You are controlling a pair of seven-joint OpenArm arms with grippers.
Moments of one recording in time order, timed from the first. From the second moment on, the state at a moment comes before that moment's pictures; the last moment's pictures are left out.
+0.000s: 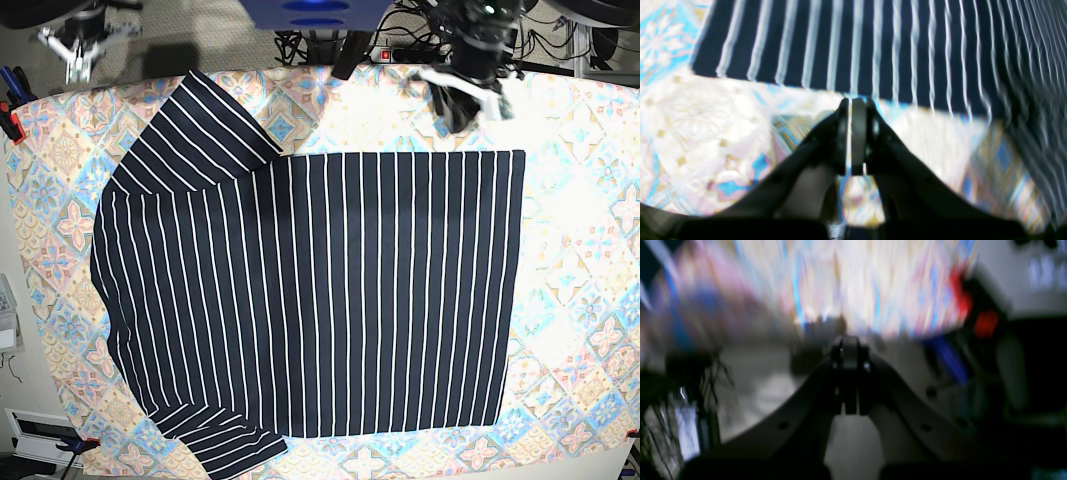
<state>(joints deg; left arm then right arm) 44.8 -5.8 -6.6 110.0 -28.4 0.1 12.9 -50.7 11.0 22.9 98.5 -1.1 1.7 -9.8</state>
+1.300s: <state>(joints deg) 27.8 -6.8 -26.8 82.4 -75.8 0.2 31.6 -47.4 10.9 22.9 99.4 -1.1 2.0 -15.2</state>
